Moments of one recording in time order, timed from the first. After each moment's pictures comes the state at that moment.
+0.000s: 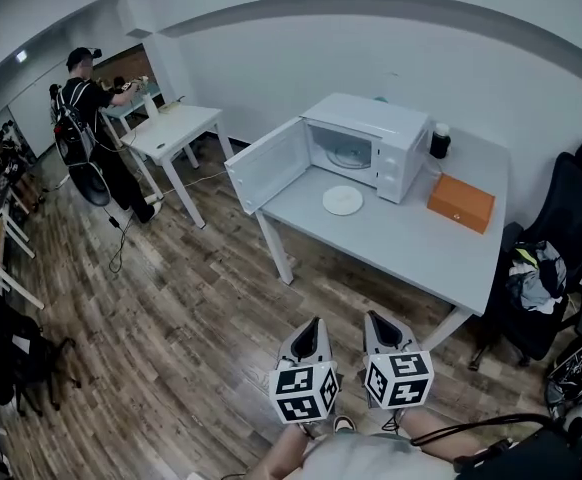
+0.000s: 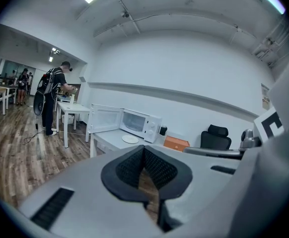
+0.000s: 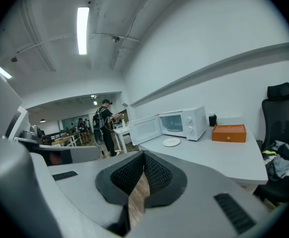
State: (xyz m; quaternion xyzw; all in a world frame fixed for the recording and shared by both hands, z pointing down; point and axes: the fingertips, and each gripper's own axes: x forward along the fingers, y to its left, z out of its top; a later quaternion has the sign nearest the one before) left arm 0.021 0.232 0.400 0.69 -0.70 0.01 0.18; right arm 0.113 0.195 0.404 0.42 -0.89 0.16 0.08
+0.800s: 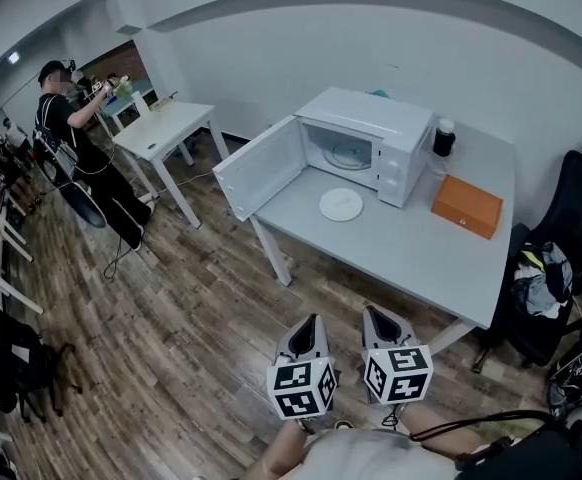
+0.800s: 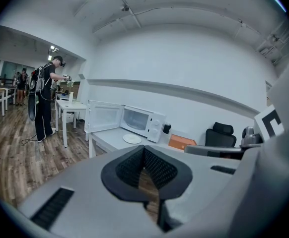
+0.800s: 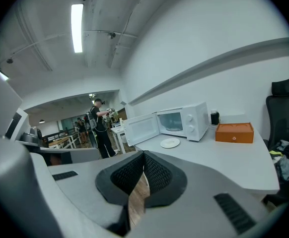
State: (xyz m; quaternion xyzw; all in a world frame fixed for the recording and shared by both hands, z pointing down) left arm 0.003 0.161 0.417 0.68 -0.70 0.03 0.20; right arm 0.097 0.122 0.418 0.42 -0.89 0.17 0.09
